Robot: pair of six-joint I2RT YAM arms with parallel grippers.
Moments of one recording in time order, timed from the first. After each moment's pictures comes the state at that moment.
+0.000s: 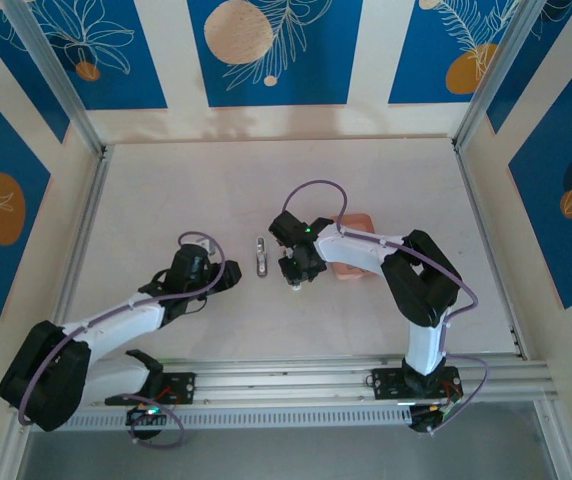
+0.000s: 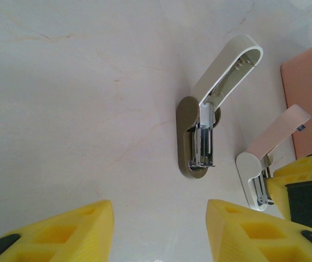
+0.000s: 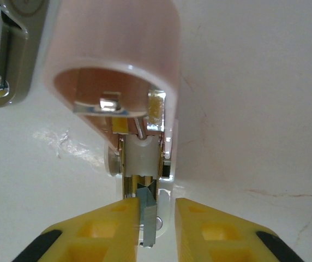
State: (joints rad) left arm -0.52 1.16 0.42 0.03 0.11 -0.76; right arm 0.79 1.86 1.24 -0.76 0.02 0.38
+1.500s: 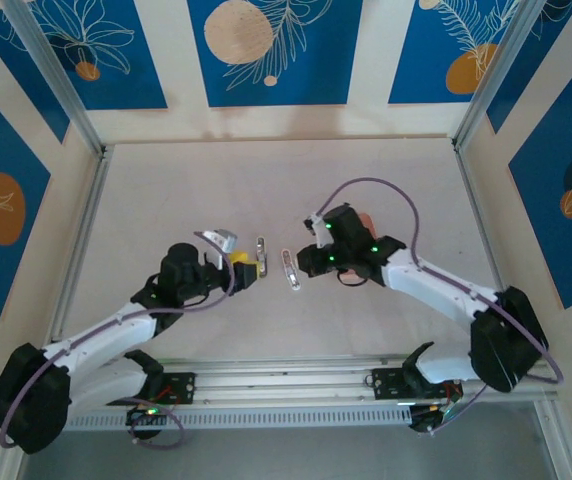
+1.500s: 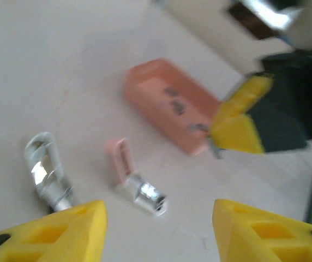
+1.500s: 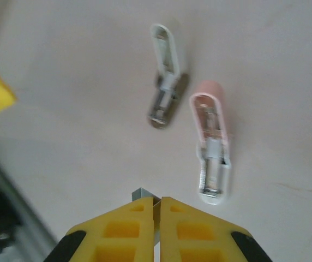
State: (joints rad) left arm -0.61 1.00 0.40 0.30 0.39 -0.27; right arm 0.64 1.29 0.85 -0.34 -0.36 0.41
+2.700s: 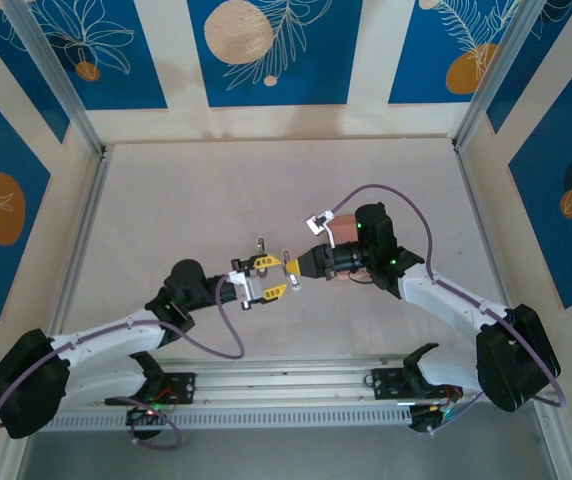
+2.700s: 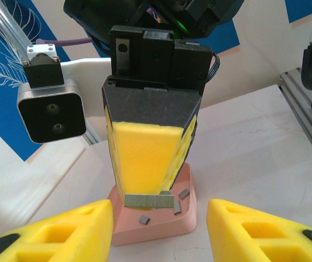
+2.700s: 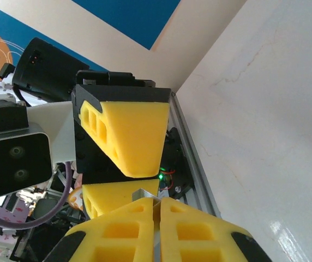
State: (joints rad) left arm -0.80 1.06 0.36 0.70 0.50 0.48; right arm 0.52 1.22 0.68 0.15 -1.10 0.64
